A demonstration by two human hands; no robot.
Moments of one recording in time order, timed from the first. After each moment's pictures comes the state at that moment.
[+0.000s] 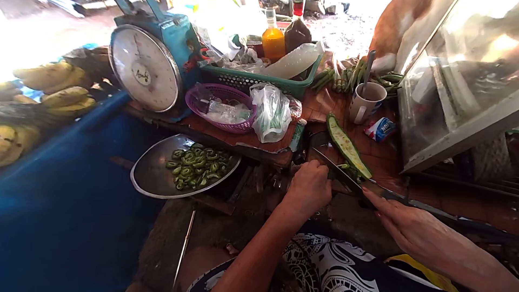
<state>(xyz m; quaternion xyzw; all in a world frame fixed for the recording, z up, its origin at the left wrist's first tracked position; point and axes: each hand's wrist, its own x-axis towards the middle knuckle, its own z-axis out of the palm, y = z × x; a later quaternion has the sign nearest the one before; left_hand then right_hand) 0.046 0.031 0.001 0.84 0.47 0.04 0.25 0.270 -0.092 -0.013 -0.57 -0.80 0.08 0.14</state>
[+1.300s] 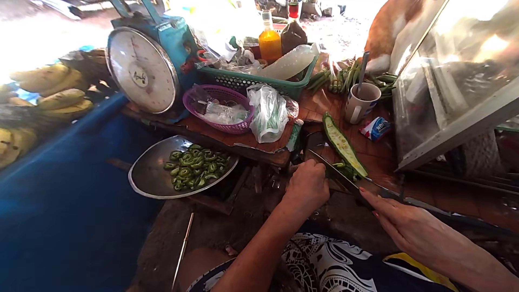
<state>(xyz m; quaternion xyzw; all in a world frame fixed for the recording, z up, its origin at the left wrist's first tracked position) 0.052 0.028 0.005 0.83 0.49 0.02 0.25 0.271 -0.095 -0.009 -0.56 -0.81 0.08 0.14</state>
